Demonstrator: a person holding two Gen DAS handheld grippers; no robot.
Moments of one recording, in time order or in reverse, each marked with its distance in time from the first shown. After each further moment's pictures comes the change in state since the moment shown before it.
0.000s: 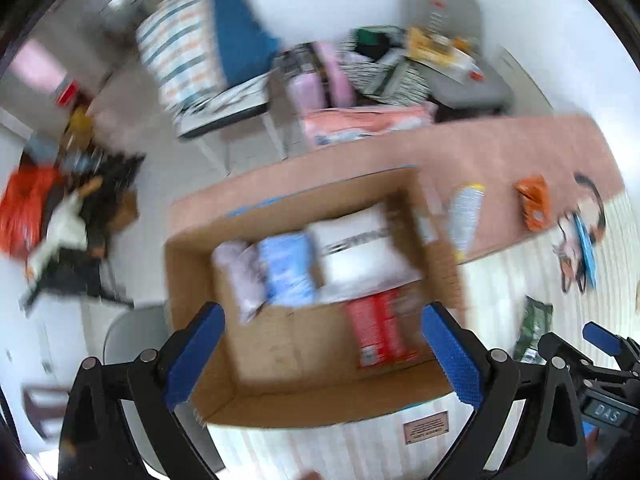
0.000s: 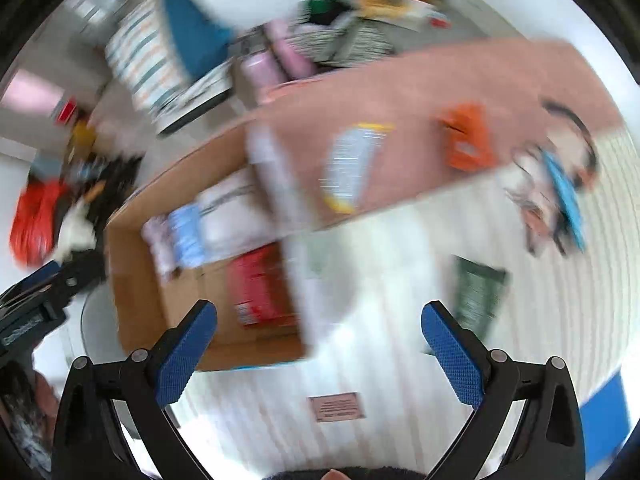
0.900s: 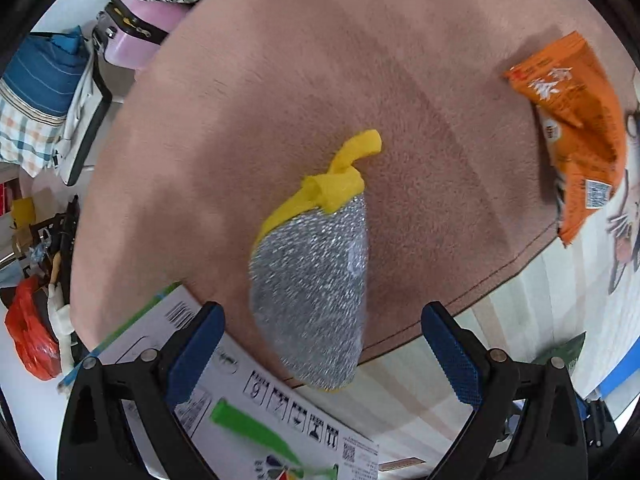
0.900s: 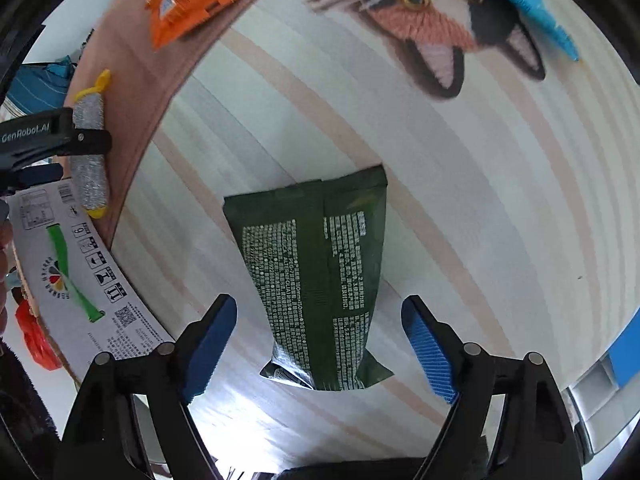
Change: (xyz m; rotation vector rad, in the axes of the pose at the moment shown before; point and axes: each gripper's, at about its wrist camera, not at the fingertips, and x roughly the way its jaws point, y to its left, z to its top) left arm 0.244 -0.219 0.102 0.404 0.493 0.020; right arm 0.155 -0.194 -0.022 0.412 0.326 0.009
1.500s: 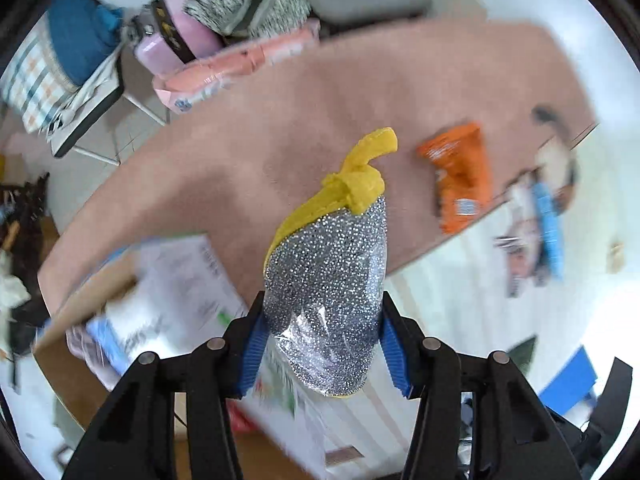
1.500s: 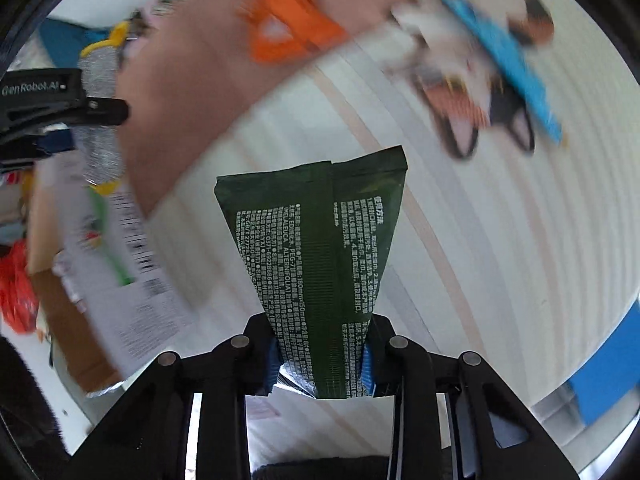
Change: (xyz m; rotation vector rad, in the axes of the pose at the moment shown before) left arm -0.105 0.048 -0.099 -0.182 -0.274 -0.261; right arm -0.048 0.059 -0.050 -0.216 -0.136 -0.044
